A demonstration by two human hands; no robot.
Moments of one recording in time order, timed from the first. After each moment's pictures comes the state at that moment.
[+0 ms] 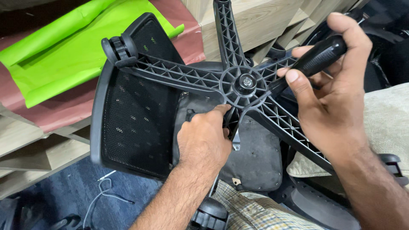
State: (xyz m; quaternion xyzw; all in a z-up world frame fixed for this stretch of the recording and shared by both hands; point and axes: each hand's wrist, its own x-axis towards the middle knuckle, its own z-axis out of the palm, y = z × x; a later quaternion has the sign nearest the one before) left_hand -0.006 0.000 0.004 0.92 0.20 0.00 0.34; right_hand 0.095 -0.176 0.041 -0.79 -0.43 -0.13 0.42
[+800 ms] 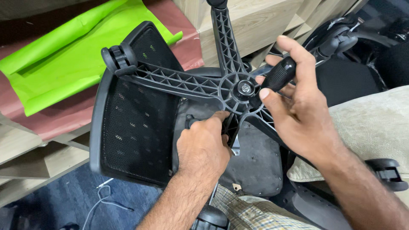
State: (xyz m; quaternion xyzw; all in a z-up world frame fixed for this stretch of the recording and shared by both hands) left_hand -0.007 0.002 0.002 0.92 0.20 0.01 0.35; right_hand 0.081 -0.140 0.049 -0.78 -0.39 -0.04 0.49
